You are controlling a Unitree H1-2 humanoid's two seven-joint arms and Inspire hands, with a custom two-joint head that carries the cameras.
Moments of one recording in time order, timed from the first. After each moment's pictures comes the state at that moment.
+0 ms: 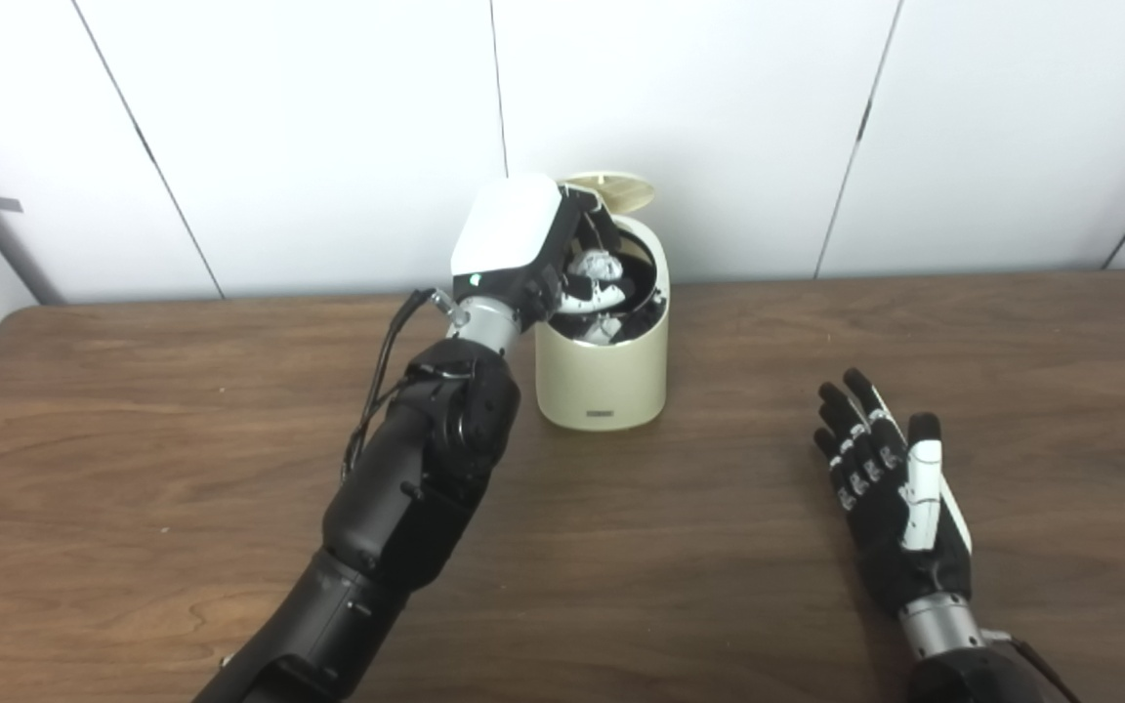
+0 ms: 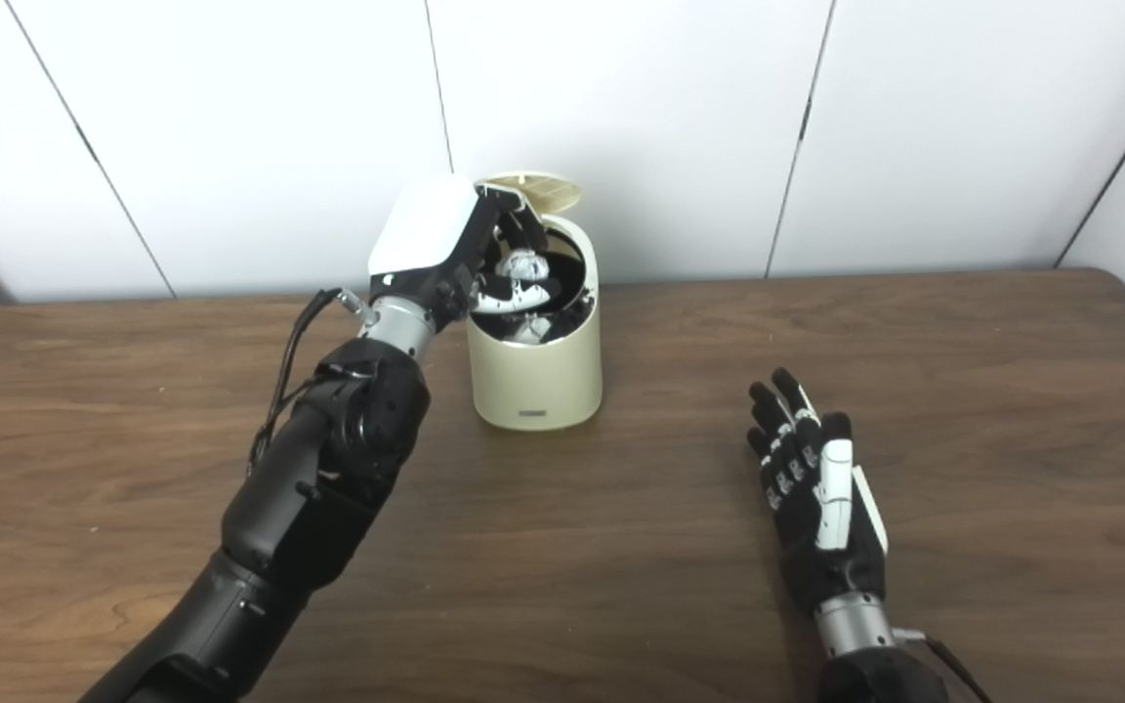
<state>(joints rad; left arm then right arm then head) -0.68 0.09 -0.37 0.14 0.84 0.27 -0.03 0.02 -0.04 -0.12 -0.12 0.32 0.05 0.10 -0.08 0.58</state>
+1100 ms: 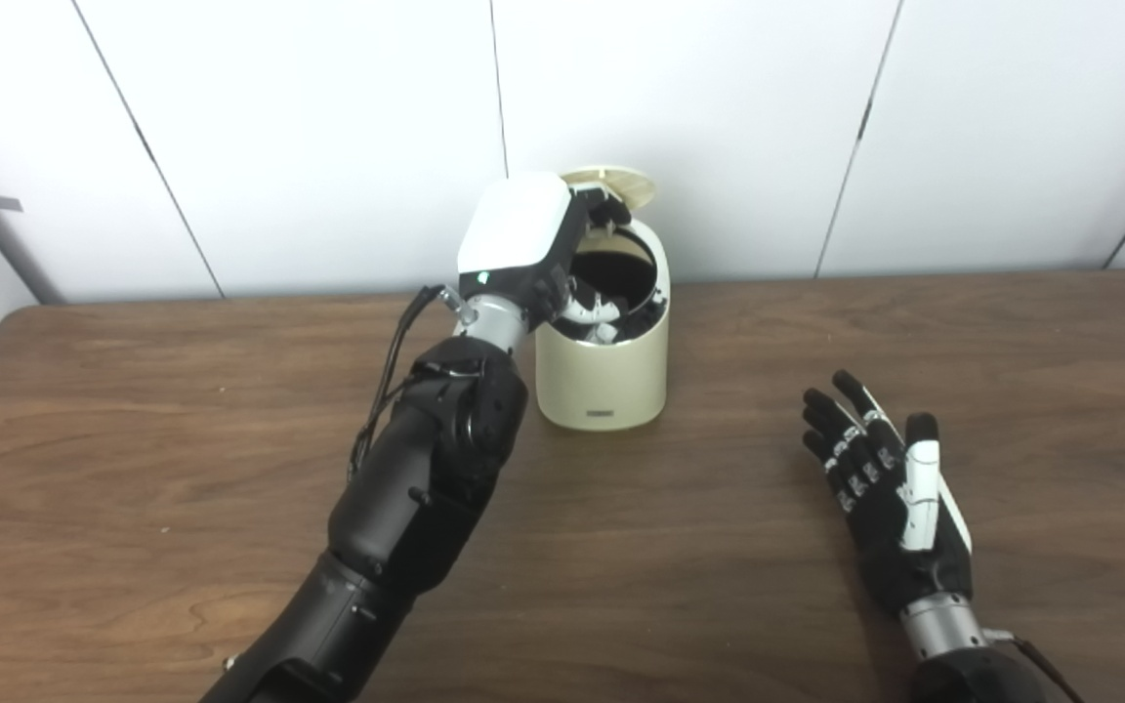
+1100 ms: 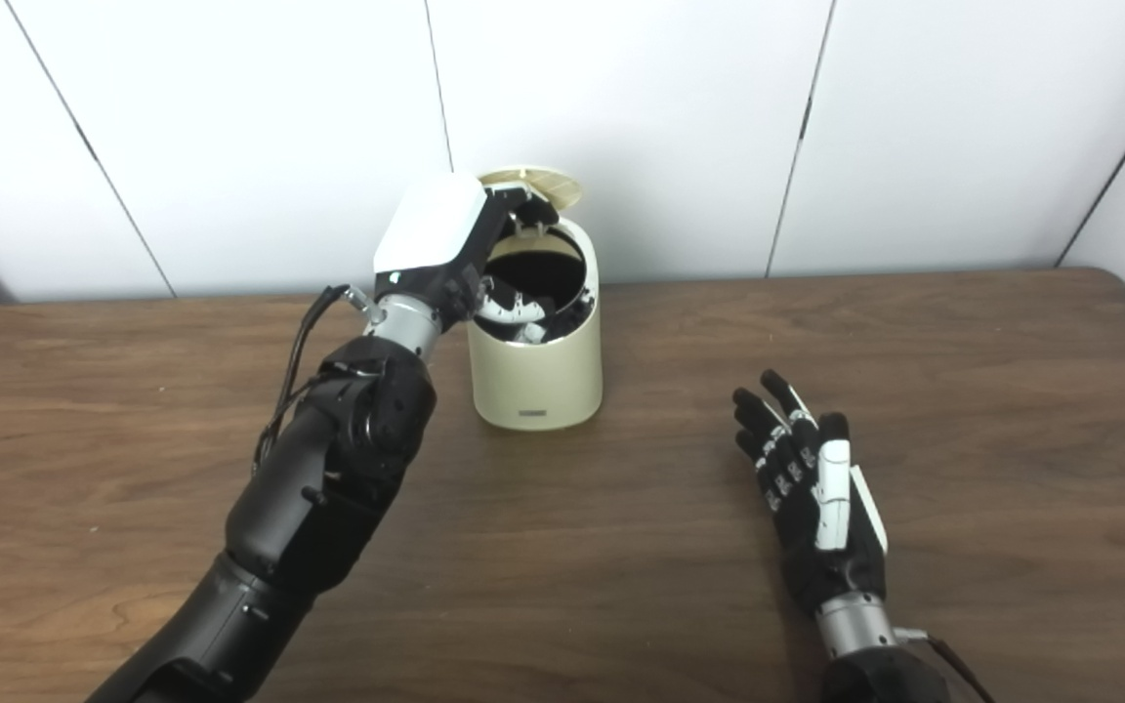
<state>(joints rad) -0.68 0.08 -0.38 0.10 0.88 0.31 -0.08 0.02 -0.05 -0.12 -0.13 0.31 0.07 0.10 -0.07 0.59</state>
